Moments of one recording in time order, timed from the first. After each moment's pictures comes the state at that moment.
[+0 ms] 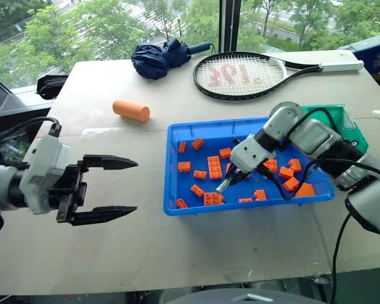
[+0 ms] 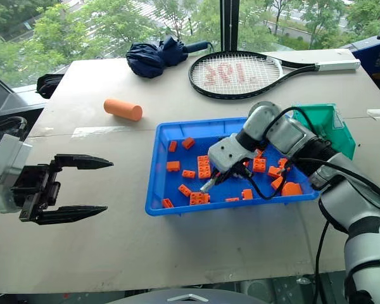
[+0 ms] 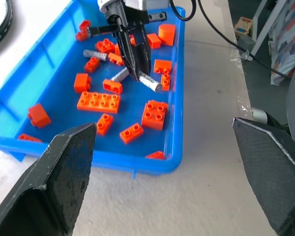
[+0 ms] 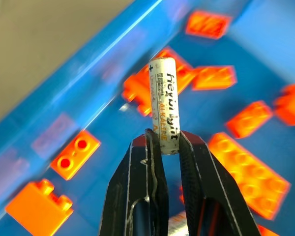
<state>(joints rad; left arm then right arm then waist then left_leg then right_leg) 0.03 1.06 0.54 -0.40 -0.81 0.50 -1.45 -1.08 -0.65 0.73 0.31 0.28 -0.11 1.57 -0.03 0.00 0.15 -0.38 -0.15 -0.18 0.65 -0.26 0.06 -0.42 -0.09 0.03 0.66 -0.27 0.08</state>
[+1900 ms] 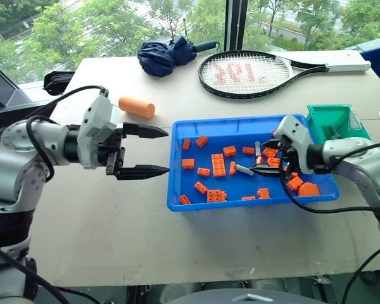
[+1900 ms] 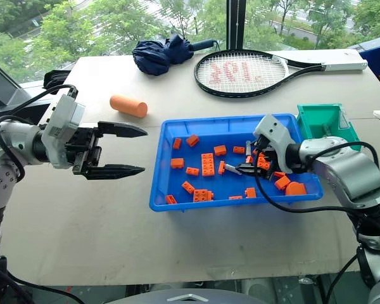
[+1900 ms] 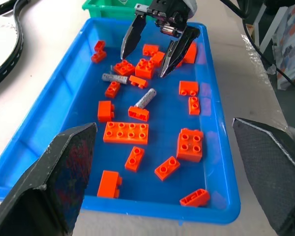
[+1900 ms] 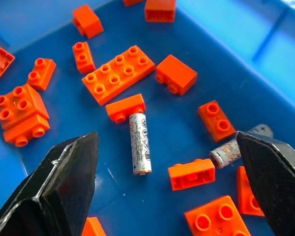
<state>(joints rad) -0.38 1.04 0.19 -0.26 -0.70 0.55 -1.36 -0.58 -0.77 0.23 -0.35 0.45 0.99 0.81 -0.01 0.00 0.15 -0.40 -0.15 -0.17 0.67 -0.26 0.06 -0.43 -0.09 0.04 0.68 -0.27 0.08</state>
